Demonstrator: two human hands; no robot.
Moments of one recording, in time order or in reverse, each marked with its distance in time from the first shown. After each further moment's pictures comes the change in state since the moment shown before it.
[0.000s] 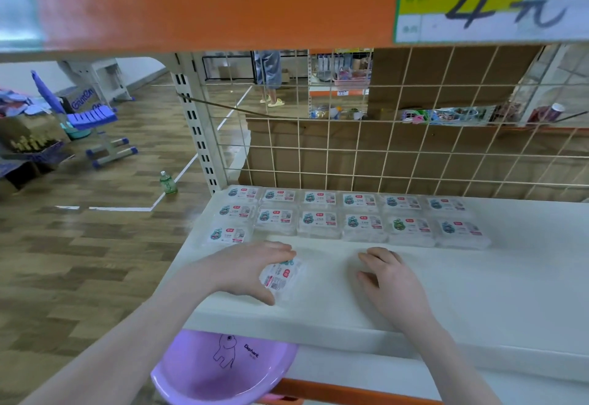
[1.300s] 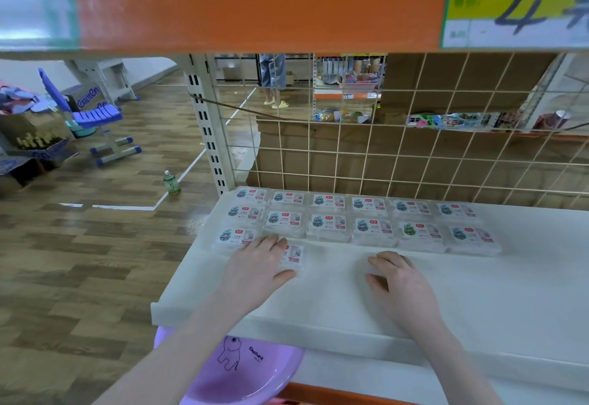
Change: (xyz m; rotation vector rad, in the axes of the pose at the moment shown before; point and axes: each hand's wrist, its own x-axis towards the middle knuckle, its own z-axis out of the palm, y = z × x) left_hand 0.003 0.007 0.036 0.232 0.601 -0.197; right_hand 0.001 -0.002 0.006 -0.022 0.094 0.010
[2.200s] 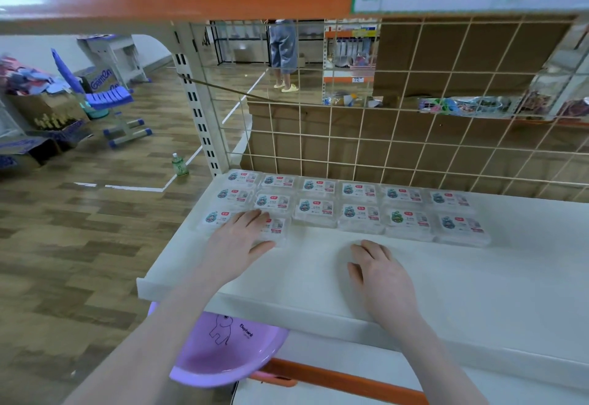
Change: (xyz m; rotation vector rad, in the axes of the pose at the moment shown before) left_hand 0.008 -0.009 0.017 -0.143 0.012 -0.111; right_hand -0.005 0.000 -0.002 -0.087 -0.092 -0.079
